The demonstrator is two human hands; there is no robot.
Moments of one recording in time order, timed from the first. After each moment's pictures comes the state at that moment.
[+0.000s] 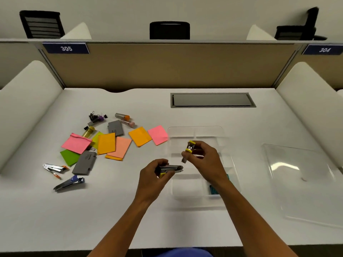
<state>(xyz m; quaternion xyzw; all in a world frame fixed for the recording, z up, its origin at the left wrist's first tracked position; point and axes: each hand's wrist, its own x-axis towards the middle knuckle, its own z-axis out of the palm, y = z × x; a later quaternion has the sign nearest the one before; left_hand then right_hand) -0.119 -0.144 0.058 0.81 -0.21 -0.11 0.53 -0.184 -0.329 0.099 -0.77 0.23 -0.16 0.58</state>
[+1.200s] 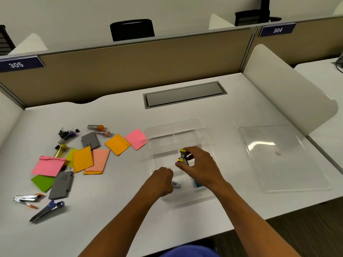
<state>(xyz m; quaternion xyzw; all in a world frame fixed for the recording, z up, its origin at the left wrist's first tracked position) -0.120 -0.227 0.041 0.87 -0.41 -0.27 0.02 -0.228 -0.354 0.076 -0.87 0.25 -0.14 0.40</state>
